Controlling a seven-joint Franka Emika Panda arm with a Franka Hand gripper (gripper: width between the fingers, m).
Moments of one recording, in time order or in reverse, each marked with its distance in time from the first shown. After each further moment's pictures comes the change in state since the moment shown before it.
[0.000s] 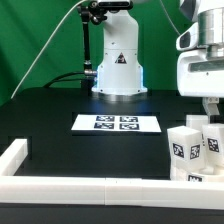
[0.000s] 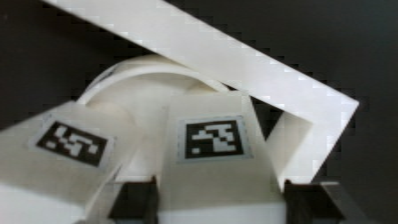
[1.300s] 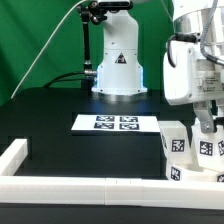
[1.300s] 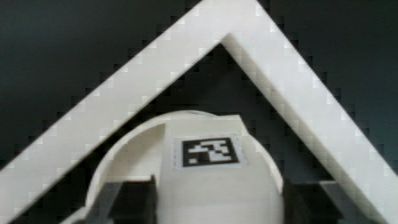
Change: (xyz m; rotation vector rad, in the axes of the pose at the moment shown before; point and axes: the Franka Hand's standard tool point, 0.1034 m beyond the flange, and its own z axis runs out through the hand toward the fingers) arm 0.017 -0.002 0.002 0.056 -0.111 1.086
